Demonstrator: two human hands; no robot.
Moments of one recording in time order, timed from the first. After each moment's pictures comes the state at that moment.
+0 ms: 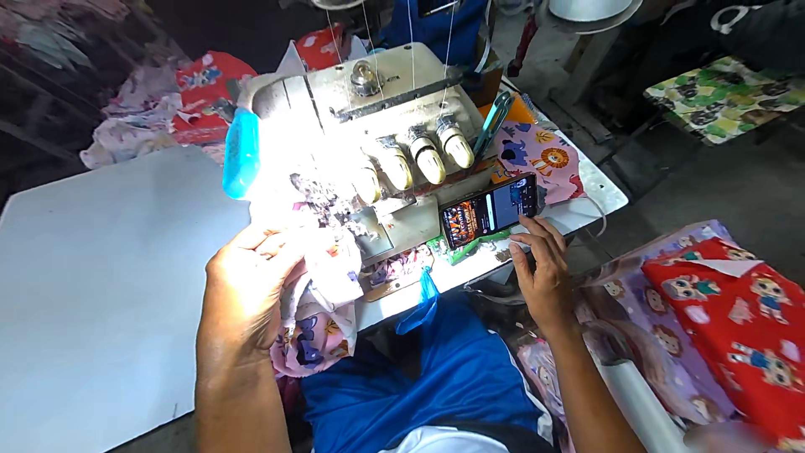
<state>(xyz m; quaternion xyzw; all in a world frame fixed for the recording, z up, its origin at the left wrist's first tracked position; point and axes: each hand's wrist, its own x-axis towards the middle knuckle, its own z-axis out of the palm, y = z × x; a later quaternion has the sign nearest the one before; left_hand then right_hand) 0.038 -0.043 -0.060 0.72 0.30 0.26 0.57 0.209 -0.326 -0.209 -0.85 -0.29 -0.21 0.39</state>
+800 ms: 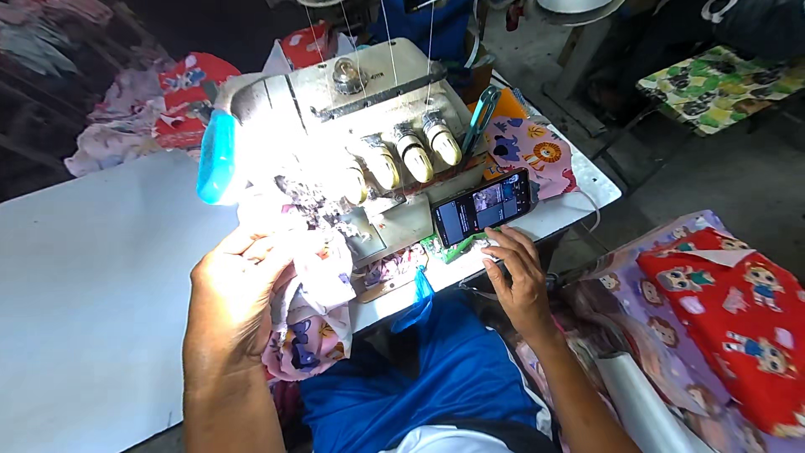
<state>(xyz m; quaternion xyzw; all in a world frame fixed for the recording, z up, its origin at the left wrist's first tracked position) 0.037 -0.041 -0.063 0.73 0.29 0.27 0.56 0.185 -0.313 -0.212 -0.81 -0.34 -0.19 0.43</state>
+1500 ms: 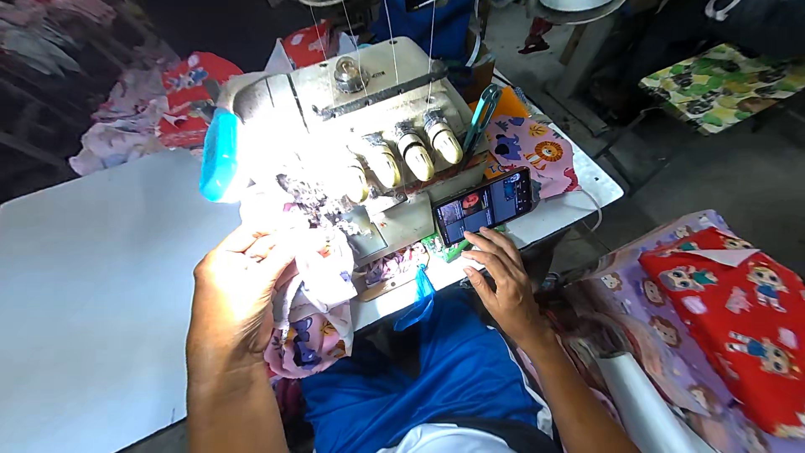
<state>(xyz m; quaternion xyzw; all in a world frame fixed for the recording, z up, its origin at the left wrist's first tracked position) 0.037 -0.043 -0.061 0.73 0.29 0.27 0.56 0.176 -0.297 -0.210 -0.79 -0.39 -0.16 0.44</state>
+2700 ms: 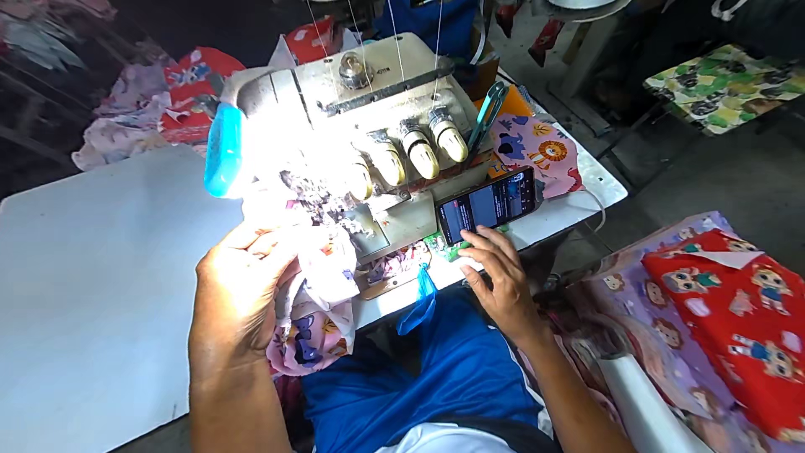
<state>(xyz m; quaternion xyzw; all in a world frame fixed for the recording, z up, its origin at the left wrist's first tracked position) 0.038 -0.044 -0.059 0.72 0.30 0.27 0.57 0.175 -0.290 -0.206 -0.79 -0.39 -0.16 0.44</state>
